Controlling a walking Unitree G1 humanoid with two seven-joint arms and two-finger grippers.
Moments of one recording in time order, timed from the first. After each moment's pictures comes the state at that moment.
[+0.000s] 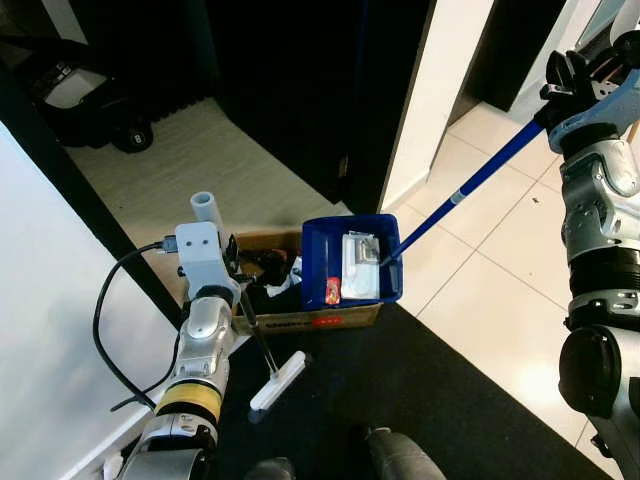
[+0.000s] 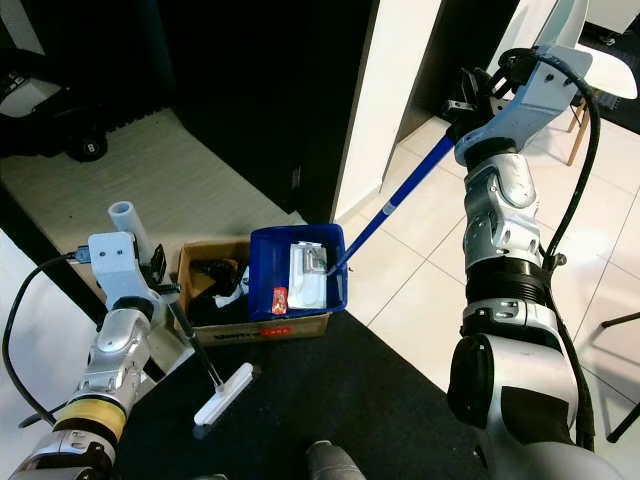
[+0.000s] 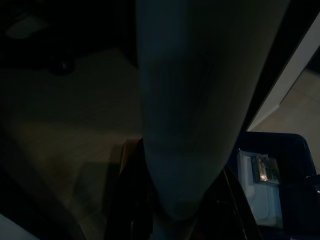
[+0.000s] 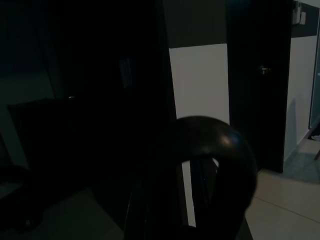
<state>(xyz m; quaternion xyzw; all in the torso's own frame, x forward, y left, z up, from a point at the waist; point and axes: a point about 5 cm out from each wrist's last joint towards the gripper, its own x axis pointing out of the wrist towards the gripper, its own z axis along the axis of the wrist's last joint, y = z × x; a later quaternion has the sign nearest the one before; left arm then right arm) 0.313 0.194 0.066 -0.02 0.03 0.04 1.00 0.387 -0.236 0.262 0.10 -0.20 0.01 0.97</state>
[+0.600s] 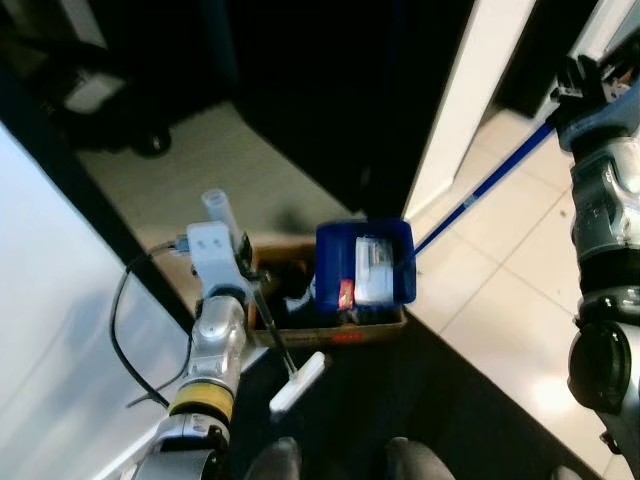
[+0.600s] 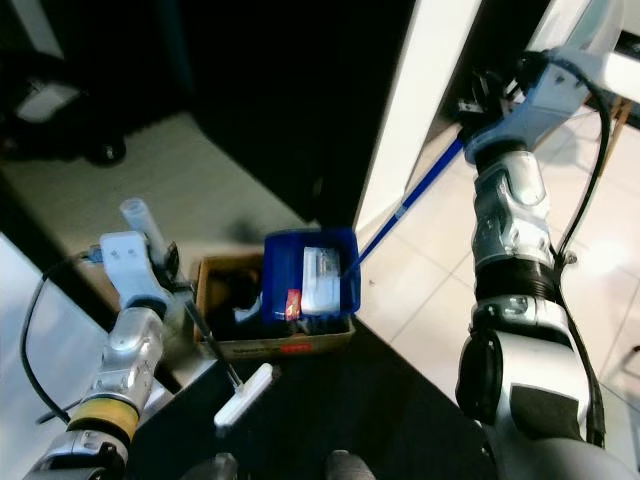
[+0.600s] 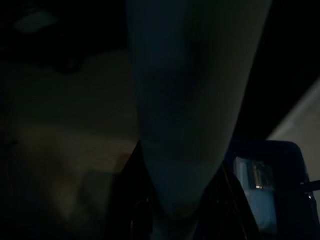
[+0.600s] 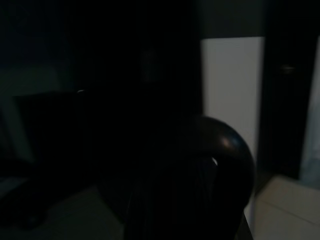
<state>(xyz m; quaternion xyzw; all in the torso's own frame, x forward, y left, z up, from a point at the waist) 0.314 0.188 0.069 -0.03 0.02 0.04 1.00 0.388 -0.233 0.261 0.09 -0.21 0.01 0.97</state>
